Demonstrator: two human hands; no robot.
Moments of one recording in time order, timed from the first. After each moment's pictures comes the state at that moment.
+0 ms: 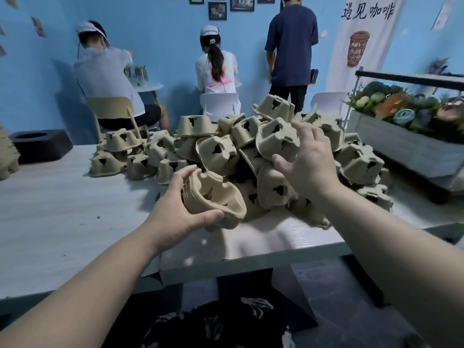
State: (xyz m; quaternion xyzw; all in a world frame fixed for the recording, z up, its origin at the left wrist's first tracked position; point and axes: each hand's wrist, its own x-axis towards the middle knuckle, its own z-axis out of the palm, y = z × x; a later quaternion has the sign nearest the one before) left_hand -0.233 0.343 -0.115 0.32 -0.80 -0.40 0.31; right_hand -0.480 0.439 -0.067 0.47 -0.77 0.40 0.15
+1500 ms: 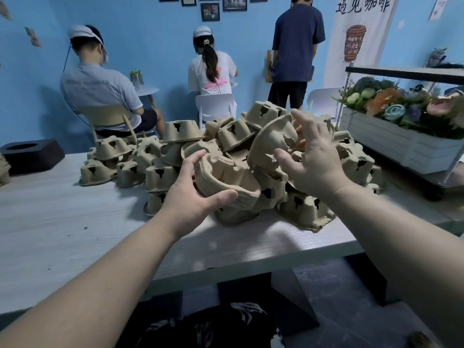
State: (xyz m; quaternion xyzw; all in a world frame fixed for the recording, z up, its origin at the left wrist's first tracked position) left_hand -0.292 0.355 -0.093 0.29 -0.79 -0.42 0.35; right_hand -0.518 0.458 -0.064 0.52 -0.71 0.45 0.14
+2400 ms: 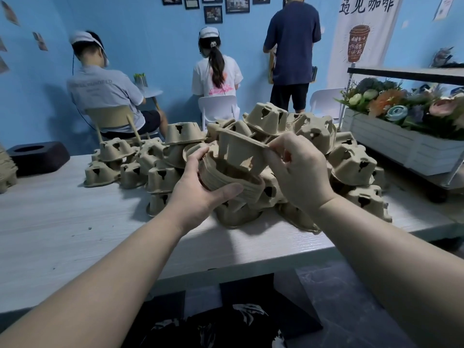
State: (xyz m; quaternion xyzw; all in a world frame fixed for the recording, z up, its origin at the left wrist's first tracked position) left_hand -0.303 0.354 -0.089 0.27 -0.76 -0.45 0.38; right_hand -0.487 0.451 -0.072 0.58 -0.57 0.52 0.27
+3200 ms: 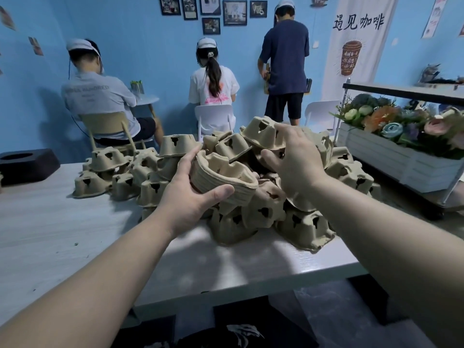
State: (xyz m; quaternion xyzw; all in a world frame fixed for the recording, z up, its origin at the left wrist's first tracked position) left_hand -0.312 0.335 -0.074 0.23 -0.77 -0.44 0.41; right_hand -0.537 0.407 -0.048 0.53 -0.74 0.37 0.19
